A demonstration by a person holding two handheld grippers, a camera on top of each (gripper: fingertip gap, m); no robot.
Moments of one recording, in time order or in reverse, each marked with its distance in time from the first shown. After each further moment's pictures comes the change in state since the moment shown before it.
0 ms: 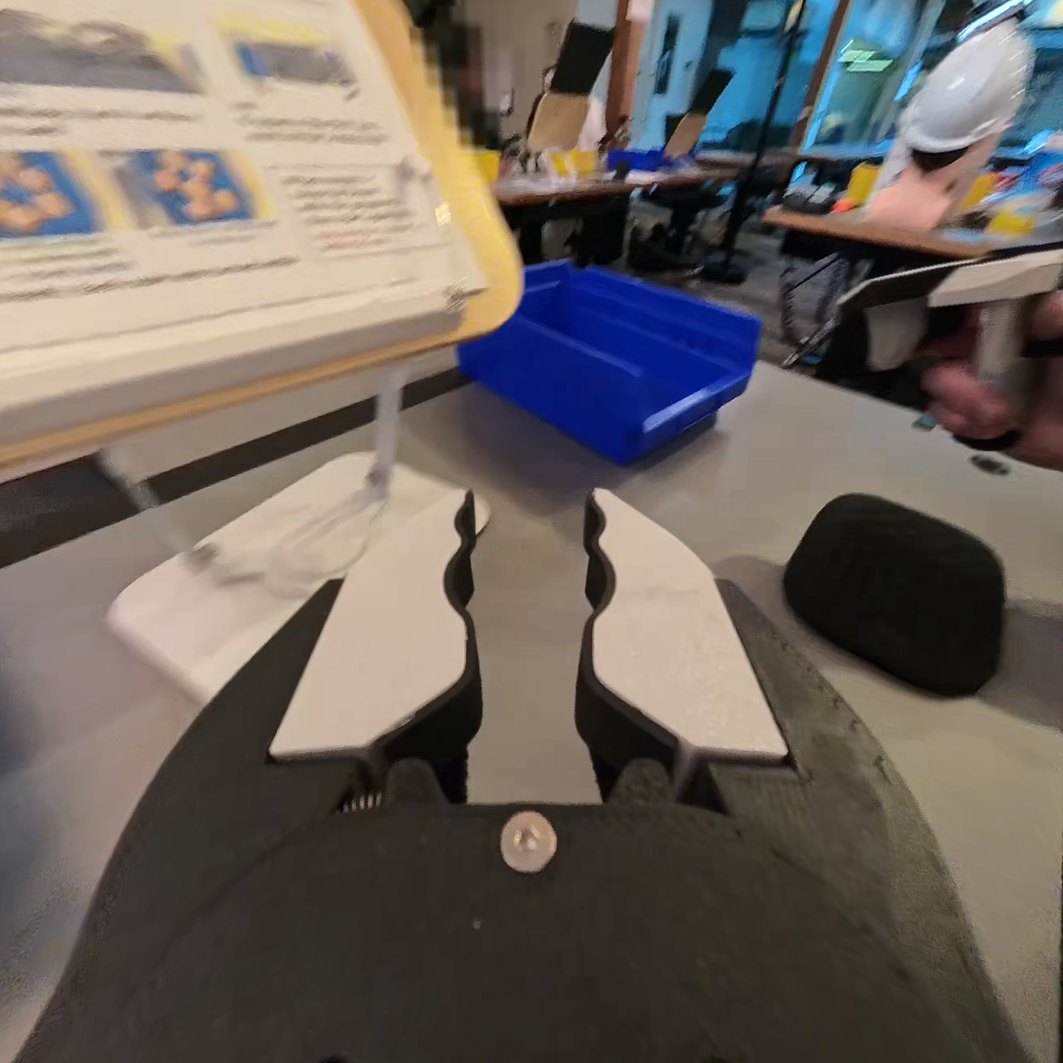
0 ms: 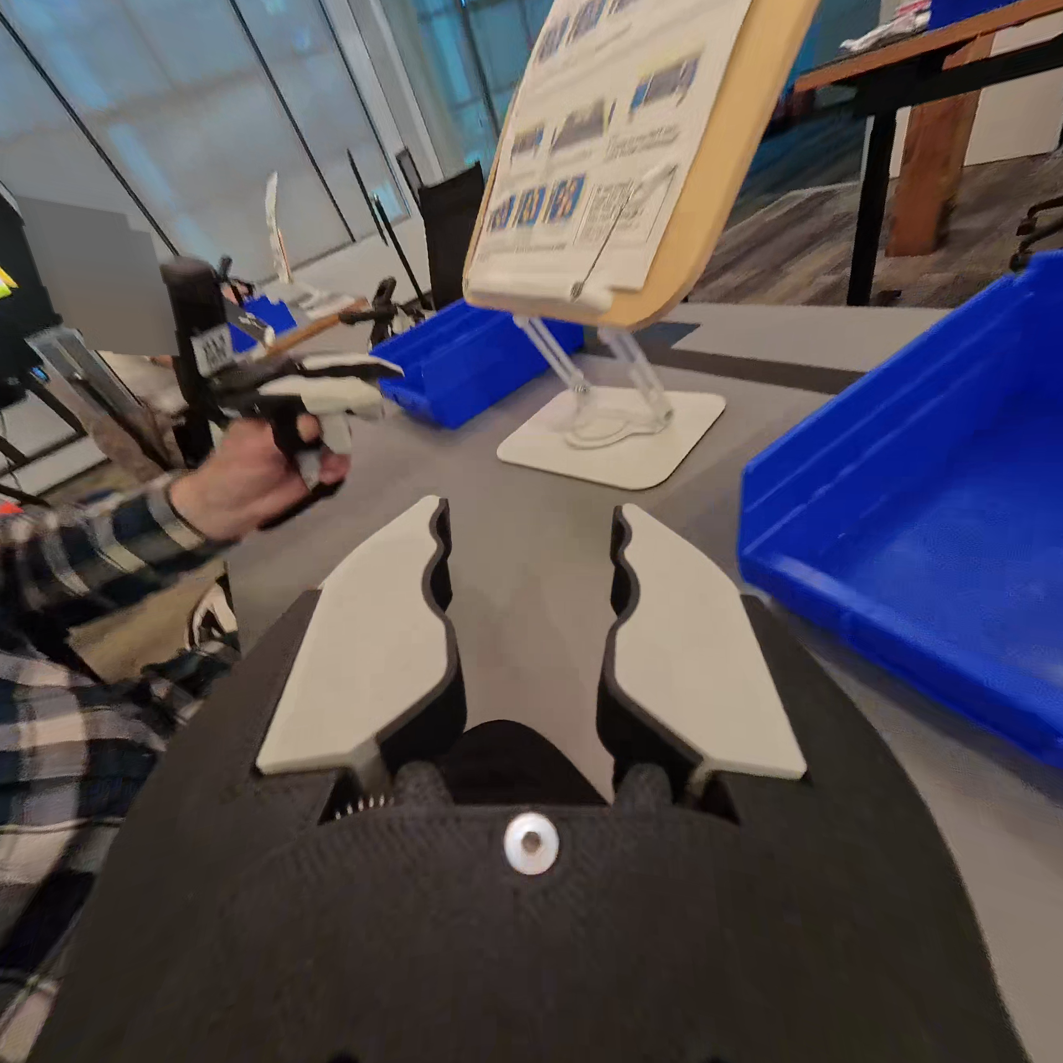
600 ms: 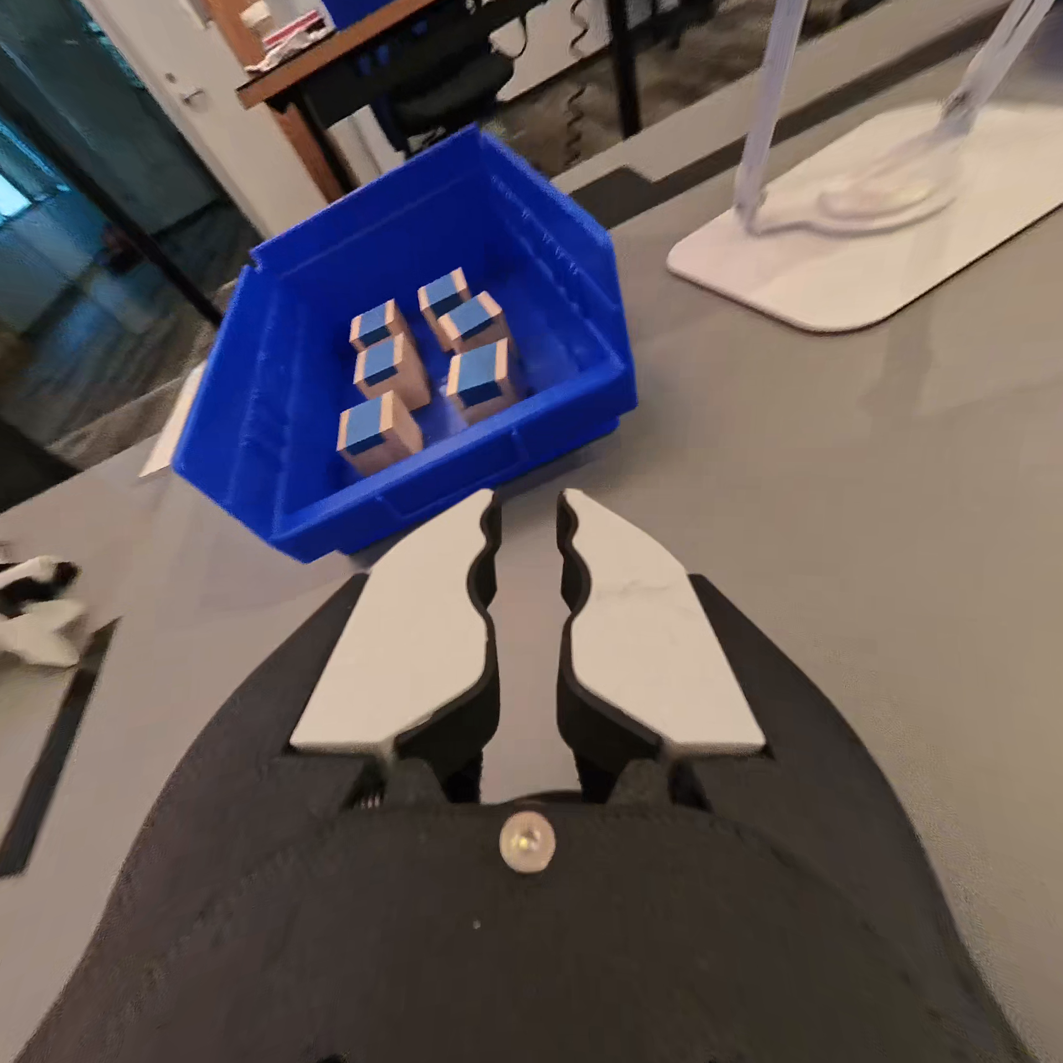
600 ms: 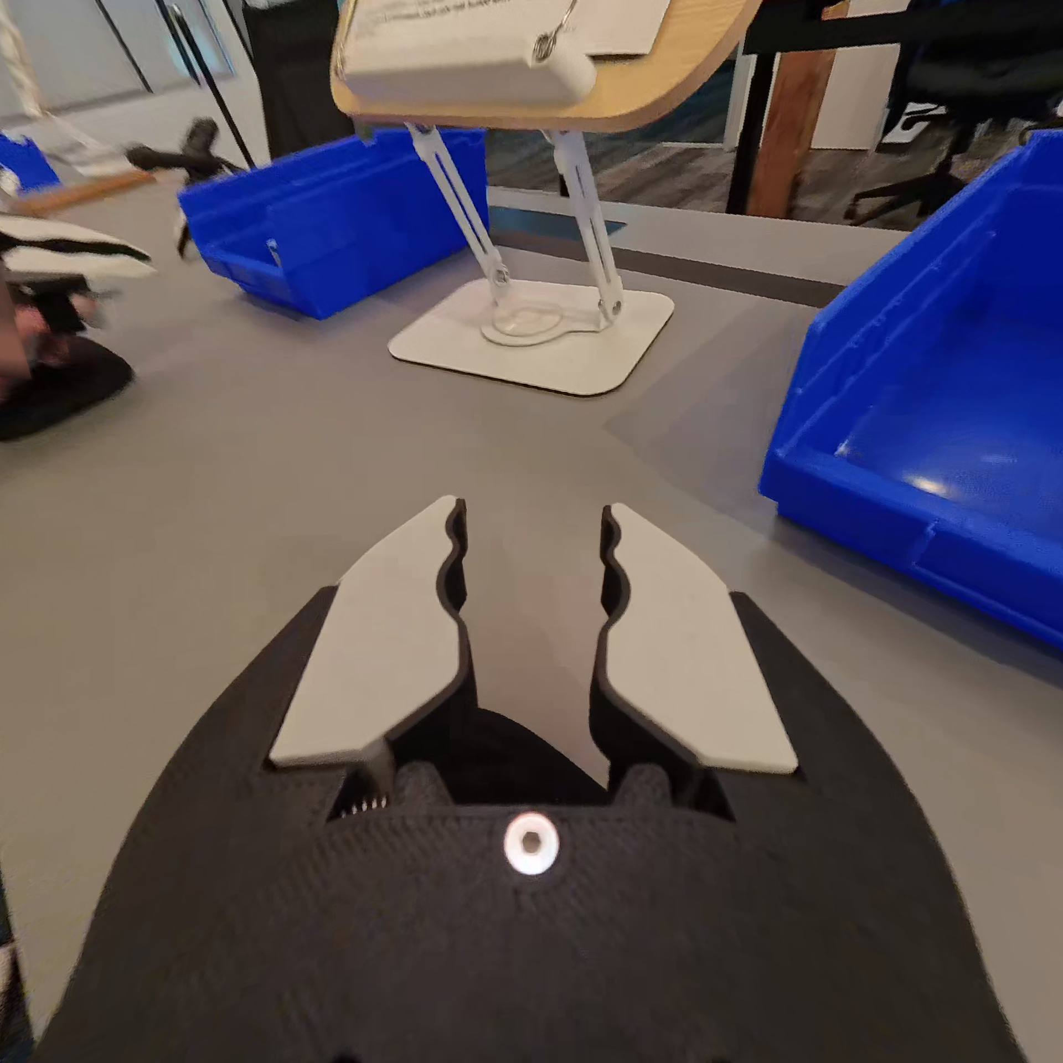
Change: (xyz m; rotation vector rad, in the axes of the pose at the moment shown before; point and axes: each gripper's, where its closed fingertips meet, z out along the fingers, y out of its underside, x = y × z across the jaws) left arm -0.193 0.108 -0.190 -0.277 -0.659 0.207; right arm 0.004 0.090 0.058 -0.109 0.239 -0.147
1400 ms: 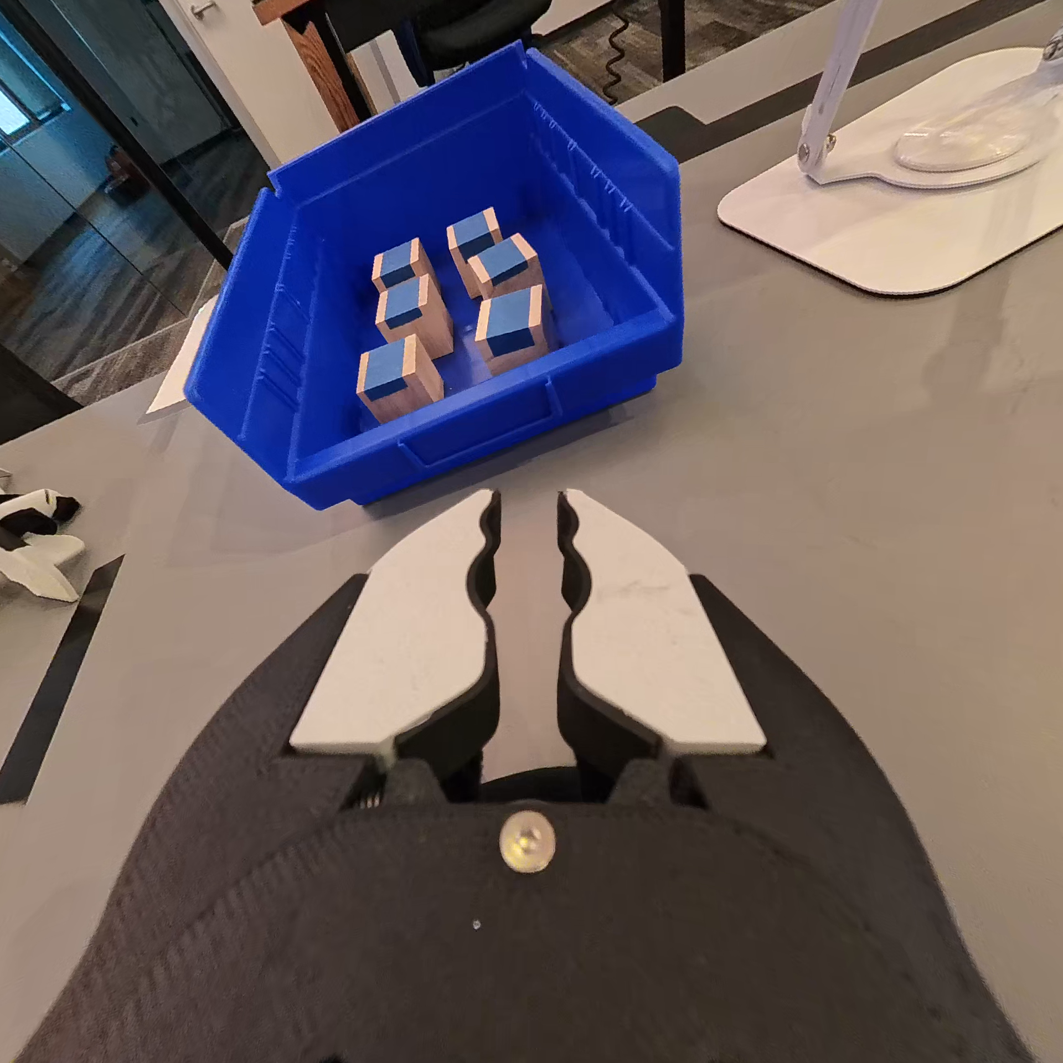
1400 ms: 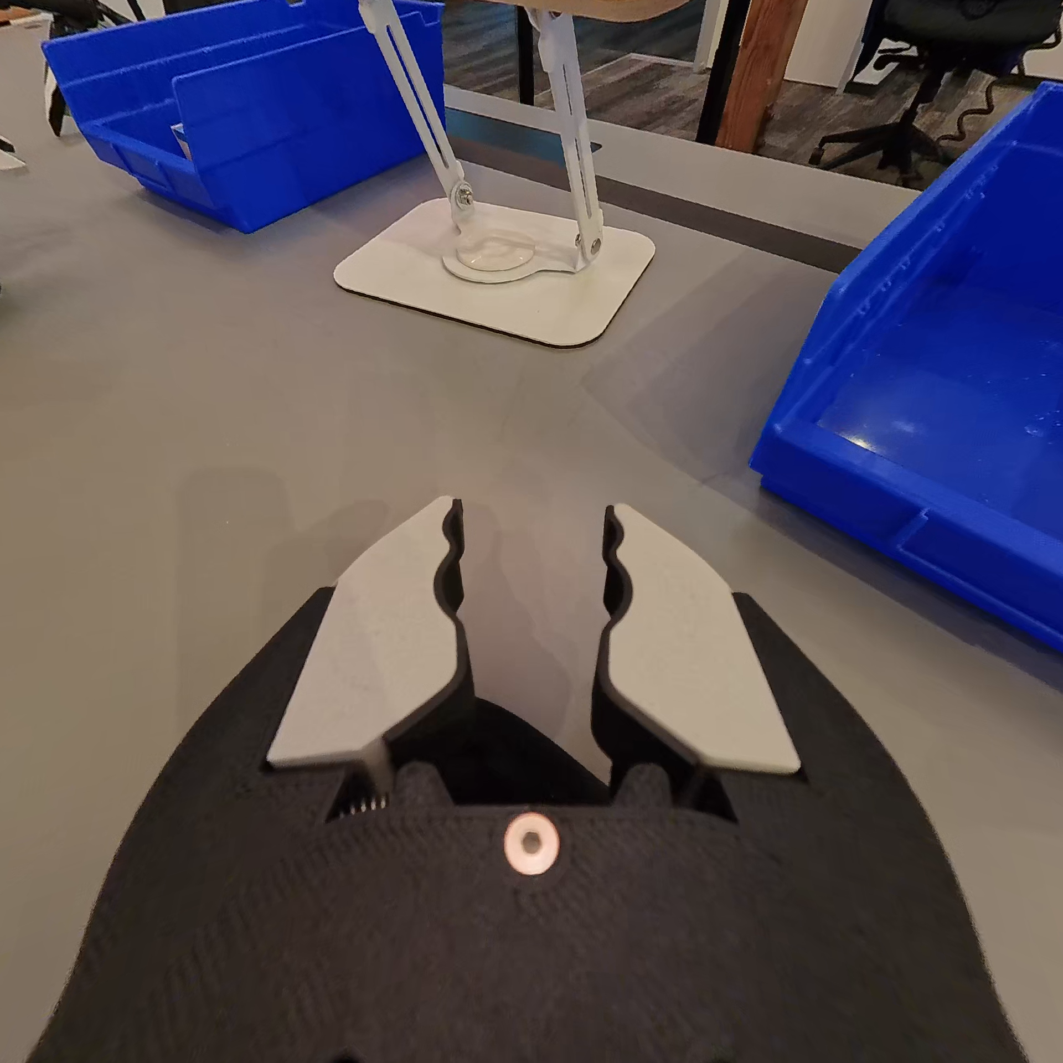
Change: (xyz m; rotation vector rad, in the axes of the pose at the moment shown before) left arm -0.013 0.019 -0.001 -0.062 -0.035 -0.056; right arm 0.005 0.016 0.012 -0.121 0.092 -0.078
